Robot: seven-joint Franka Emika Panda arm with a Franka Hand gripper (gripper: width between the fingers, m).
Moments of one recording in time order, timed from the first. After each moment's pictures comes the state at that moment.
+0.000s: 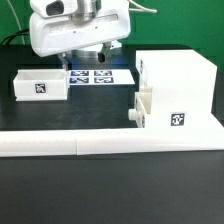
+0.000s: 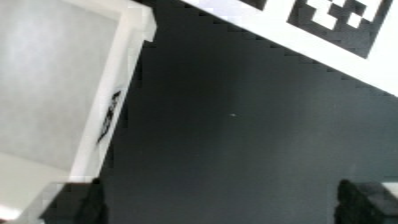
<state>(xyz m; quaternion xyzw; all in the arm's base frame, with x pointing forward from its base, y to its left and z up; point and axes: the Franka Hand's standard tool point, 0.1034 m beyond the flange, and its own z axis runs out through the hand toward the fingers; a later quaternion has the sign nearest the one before) 0.404 -0.038 0.058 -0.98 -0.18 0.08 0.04</state>
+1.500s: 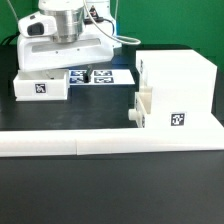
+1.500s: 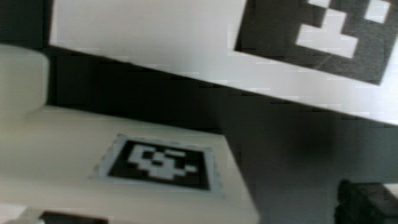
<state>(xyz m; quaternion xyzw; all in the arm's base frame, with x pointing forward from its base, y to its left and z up) 0.375 -0.073 0.006 -0.99 -0.12 0.03 0.02</state>
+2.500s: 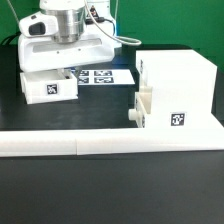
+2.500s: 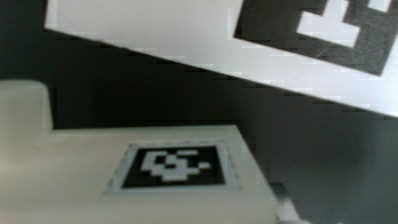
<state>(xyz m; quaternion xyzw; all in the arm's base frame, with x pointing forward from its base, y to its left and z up) 0.377 -0.071 0.006 -0.99 -0.12 0.03 0.02</state>
